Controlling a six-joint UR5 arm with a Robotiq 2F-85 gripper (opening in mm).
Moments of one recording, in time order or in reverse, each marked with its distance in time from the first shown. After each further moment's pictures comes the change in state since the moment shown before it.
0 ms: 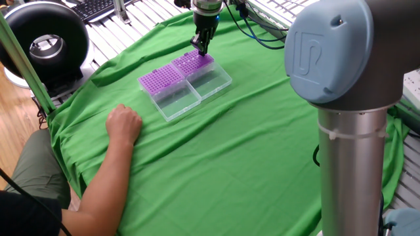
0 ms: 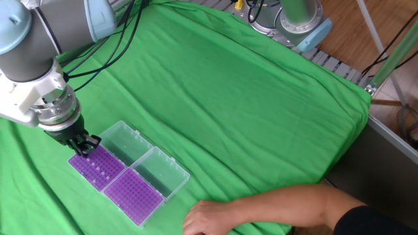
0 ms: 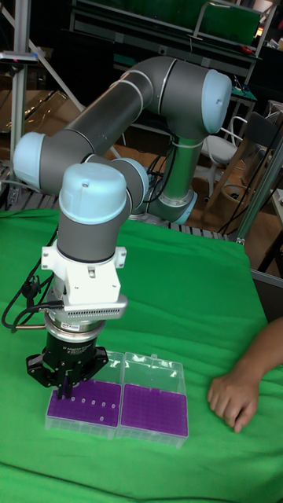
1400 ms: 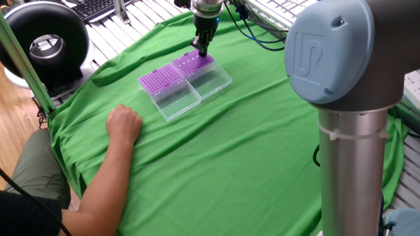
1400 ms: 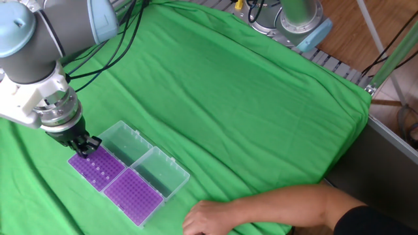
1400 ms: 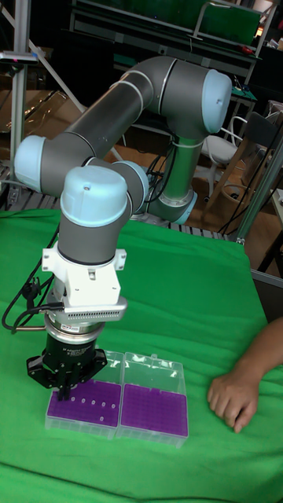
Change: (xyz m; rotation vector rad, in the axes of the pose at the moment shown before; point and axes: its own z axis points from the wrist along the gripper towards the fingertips) arm 0.001 -0.004 0.003 0.012 0.000 0.002
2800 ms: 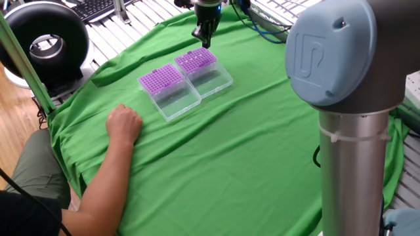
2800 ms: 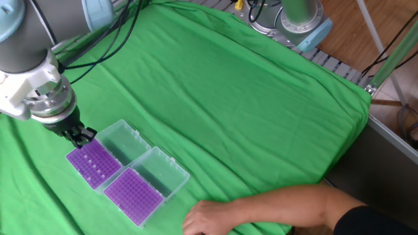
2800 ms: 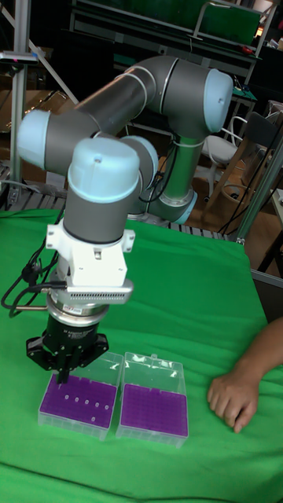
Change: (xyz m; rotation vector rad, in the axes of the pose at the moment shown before) arm 0.004 0.001 -0.044 0.013 0.046 0.044
